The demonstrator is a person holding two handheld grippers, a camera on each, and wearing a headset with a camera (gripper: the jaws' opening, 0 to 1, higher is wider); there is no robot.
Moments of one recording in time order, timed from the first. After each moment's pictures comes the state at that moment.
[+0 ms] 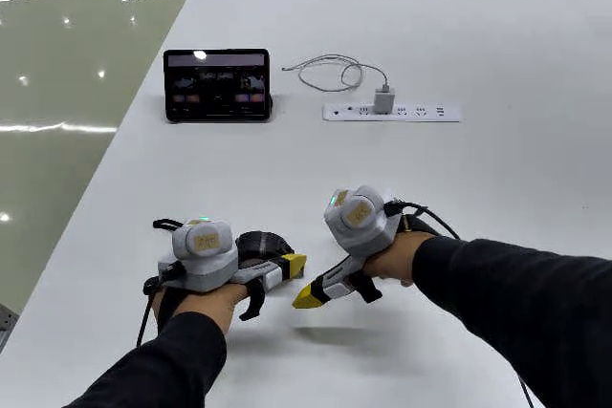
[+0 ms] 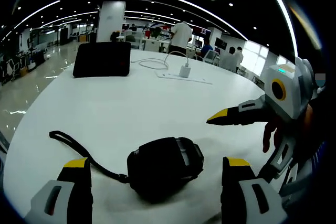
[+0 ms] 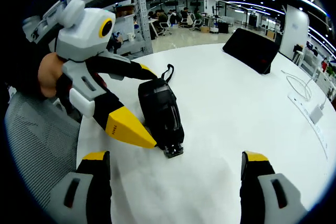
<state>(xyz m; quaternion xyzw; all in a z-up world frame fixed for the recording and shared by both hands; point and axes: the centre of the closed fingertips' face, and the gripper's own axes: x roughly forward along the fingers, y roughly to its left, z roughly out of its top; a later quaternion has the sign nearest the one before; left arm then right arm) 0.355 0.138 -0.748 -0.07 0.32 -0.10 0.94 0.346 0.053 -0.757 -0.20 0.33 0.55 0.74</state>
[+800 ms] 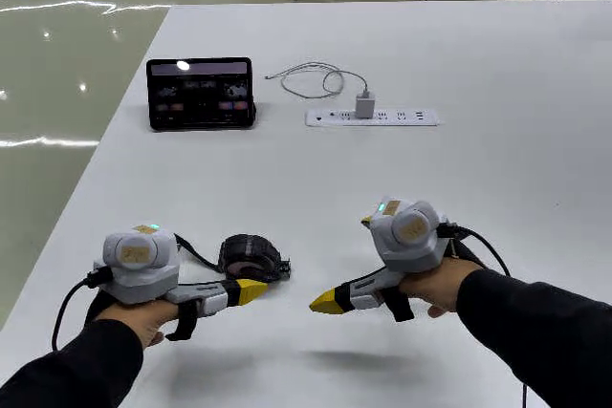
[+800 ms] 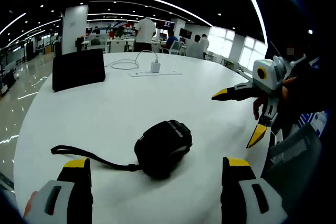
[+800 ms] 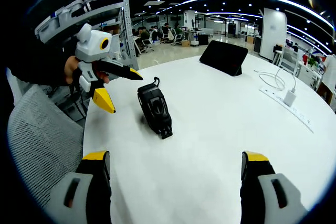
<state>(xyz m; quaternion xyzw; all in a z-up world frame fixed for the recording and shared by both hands) 0.319 0.157 -0.730 0.00 0.32 -0.24 0.92 0.333 -0.014 -0.729 -0.15 0.29 0.51 0.80</state>
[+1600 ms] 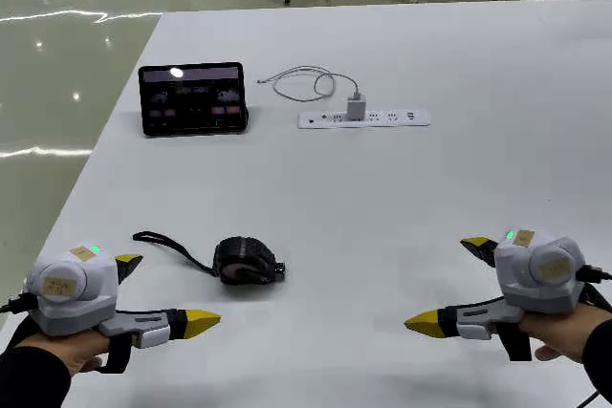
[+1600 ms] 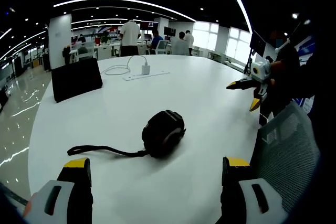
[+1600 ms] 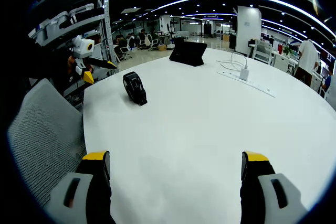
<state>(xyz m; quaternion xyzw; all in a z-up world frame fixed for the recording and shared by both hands) 0.285 0.185 -0.703 0.04 0.30 -0.28 0.91 0.303 -0.162 -0.723 -0.12 0.29 0.43 0.85</state>
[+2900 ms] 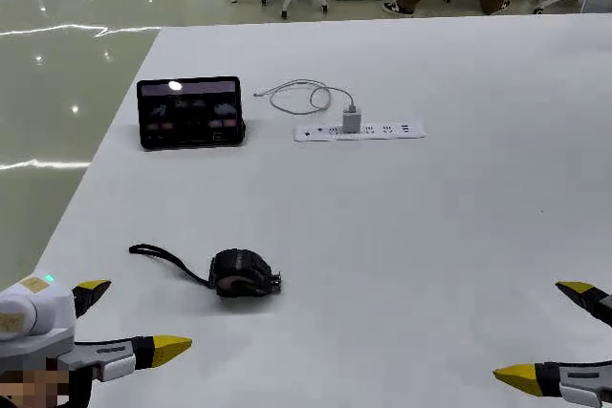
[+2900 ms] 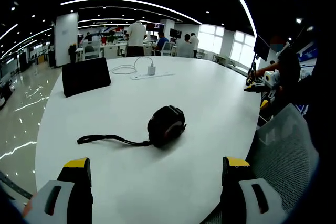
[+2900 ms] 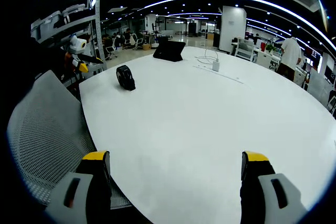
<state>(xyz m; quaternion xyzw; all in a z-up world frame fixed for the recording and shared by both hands) 0.262 0.205 -0.695 0.02 0.30 -0.27 0.91 0.257 -0.251 -0.704 -0.13 0.29 0.37 0.87</state>
